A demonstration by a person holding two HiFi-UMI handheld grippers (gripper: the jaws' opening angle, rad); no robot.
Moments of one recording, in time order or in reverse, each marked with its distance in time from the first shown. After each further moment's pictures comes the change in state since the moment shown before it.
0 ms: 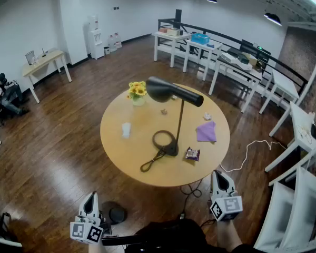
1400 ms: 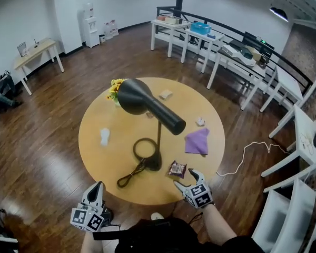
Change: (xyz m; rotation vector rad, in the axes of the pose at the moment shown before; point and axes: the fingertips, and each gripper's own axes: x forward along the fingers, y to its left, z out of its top) left arm 0.174 -0.054 -0.089 0.011 0.113 -0.086; right arm 0.164 -0.033 -0.189 -0.173 0.527 0.362
